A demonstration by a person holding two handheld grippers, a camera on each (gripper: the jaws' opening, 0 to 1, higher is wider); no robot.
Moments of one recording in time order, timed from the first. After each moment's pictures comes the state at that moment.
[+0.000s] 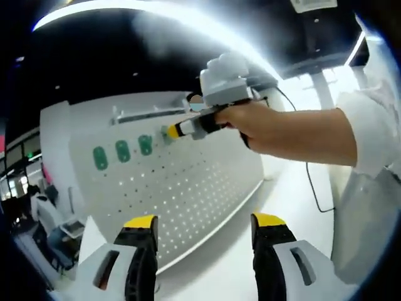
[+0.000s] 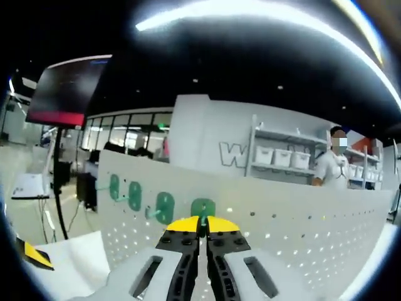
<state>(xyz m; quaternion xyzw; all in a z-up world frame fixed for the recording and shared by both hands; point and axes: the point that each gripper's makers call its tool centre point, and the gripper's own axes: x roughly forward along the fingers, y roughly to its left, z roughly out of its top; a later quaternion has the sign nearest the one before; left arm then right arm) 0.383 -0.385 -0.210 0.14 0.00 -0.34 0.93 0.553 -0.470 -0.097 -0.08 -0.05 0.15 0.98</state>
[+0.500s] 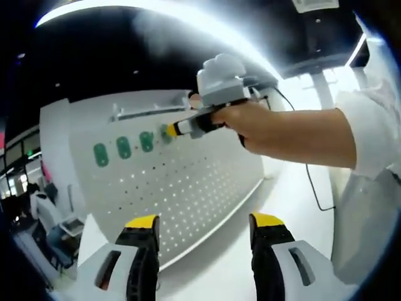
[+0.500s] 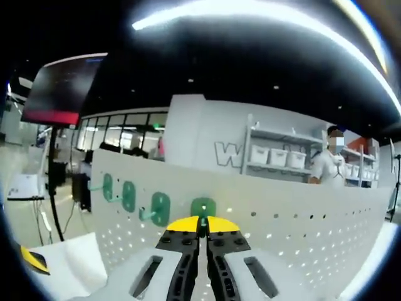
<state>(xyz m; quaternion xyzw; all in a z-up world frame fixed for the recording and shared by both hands) 0.386 -0.382 -0.212 0.14 0.01 -0.34 0.93 0.560 -0.470 -0.102 -0.08 -0.05 0.14 0.99</state>
